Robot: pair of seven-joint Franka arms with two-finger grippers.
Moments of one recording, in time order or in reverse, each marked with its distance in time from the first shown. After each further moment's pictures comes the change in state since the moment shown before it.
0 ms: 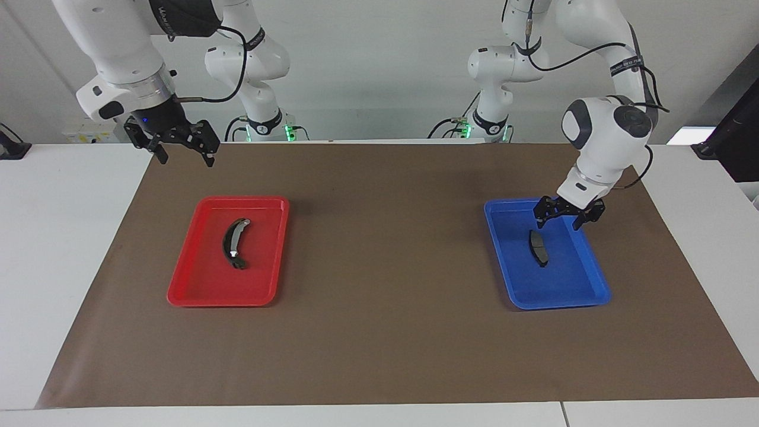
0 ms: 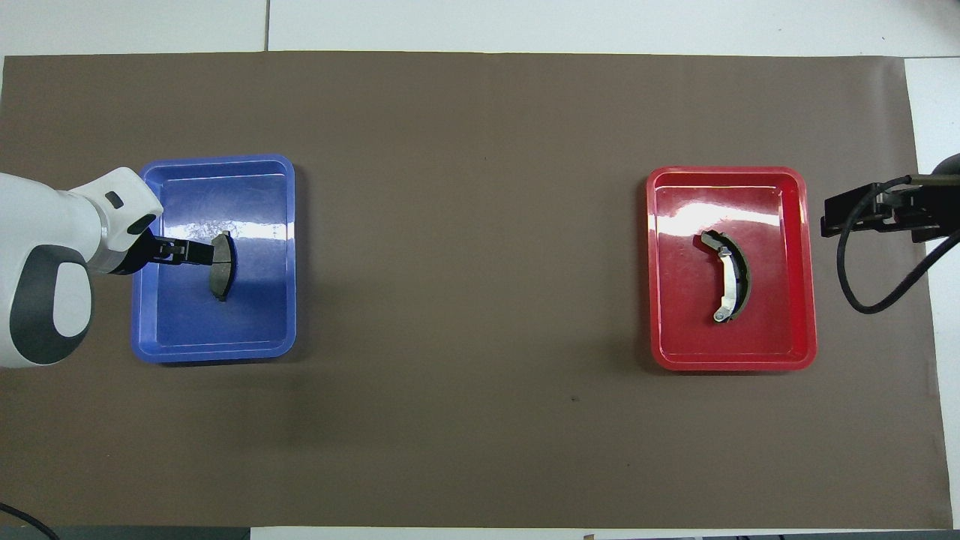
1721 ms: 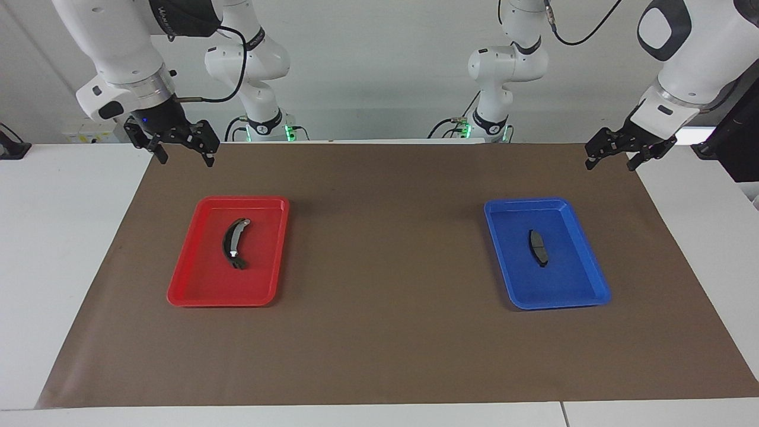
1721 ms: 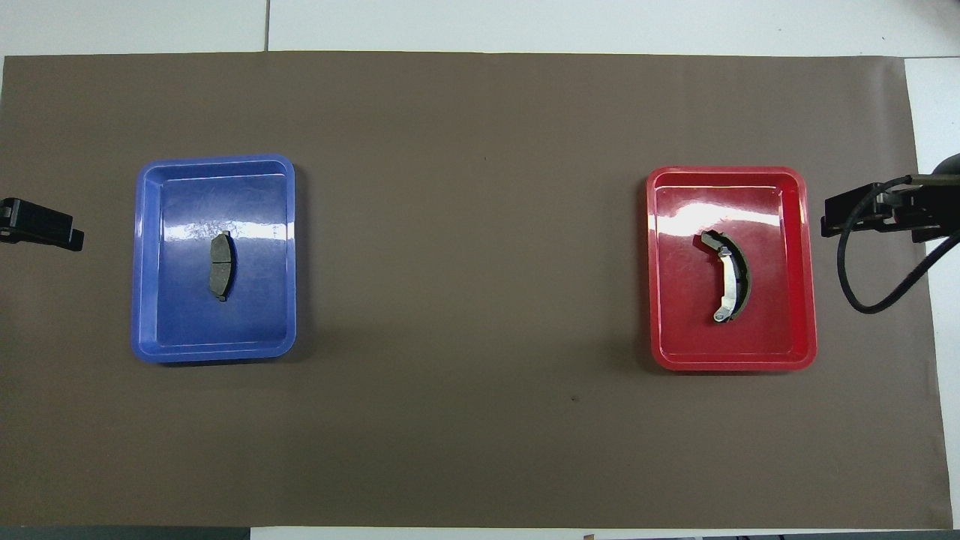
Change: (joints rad) left arm 0.050 -0.043 0.014 0.552 0.000 -0.699 -0.004; right arm 0.000 0.000 0.000 0.000 0.000 0.000 0.000
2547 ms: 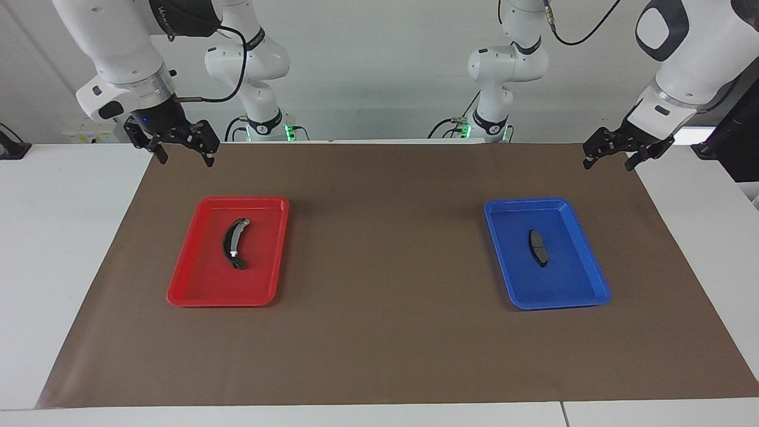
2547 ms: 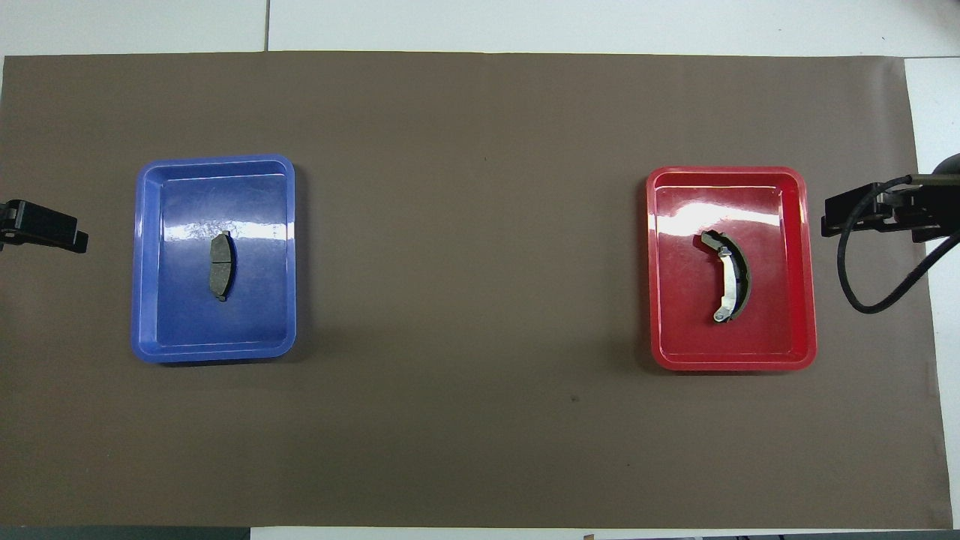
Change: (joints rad) left arm -0.002 0.000 -0.005 0.000 0.000 -0.008 0.000; right arm 0.000 0.000 0.000 0.000 0.000 0.000 0.000
